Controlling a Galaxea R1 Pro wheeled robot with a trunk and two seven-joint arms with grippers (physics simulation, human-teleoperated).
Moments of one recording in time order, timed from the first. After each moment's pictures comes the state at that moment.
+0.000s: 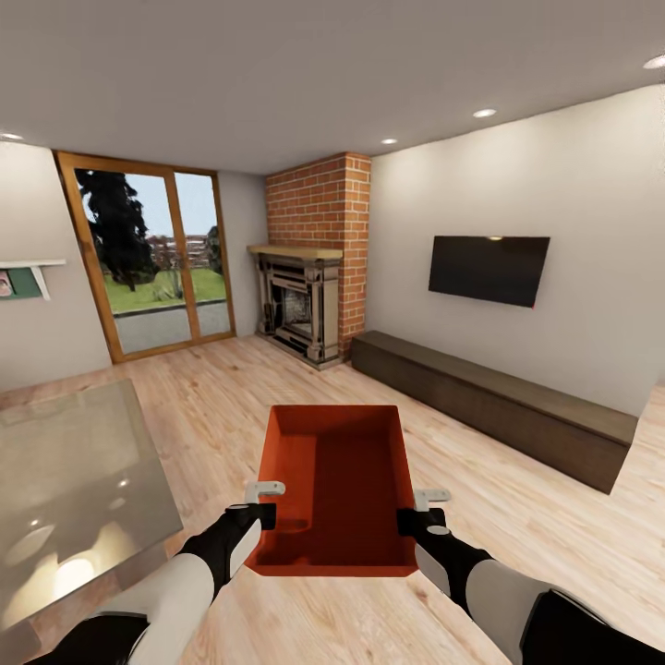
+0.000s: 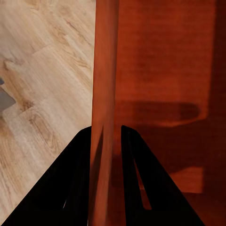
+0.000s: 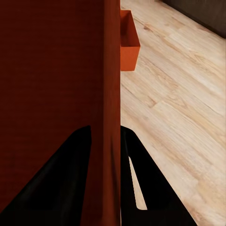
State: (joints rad) left arm -0.77 -0.13 0.00 -0.26 0.02 0.23 0.20; right arm -0.80 0.07 0.87 -0.10 -0.81 -0.09 -0.21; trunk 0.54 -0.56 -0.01
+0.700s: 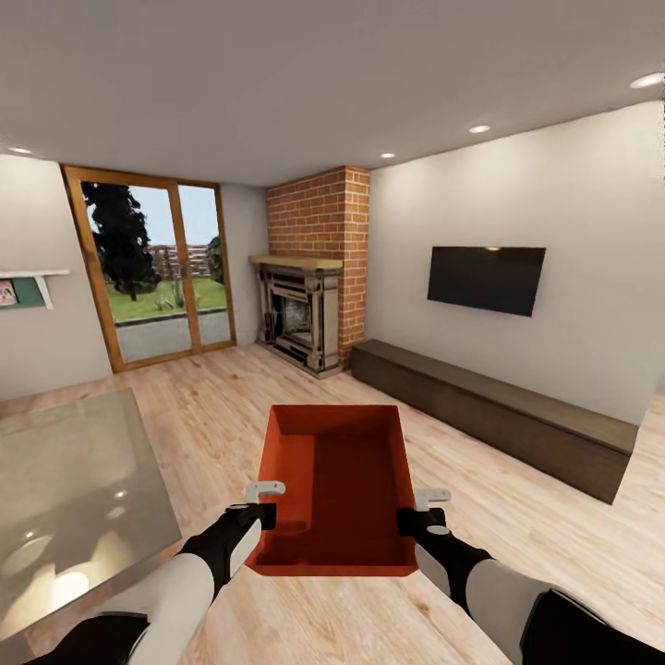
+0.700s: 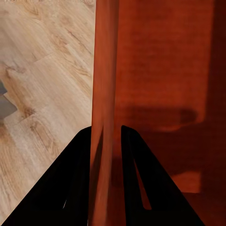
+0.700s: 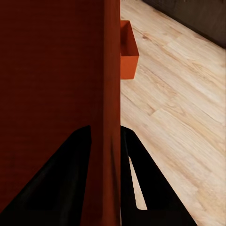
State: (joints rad) left arm -0.77 -0.13 0.00 -0.26 0.02 0.23 0.20; right arm -0.80 0.07 0.87 -0.10 -0.81 -0.10 -0.21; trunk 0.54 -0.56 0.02
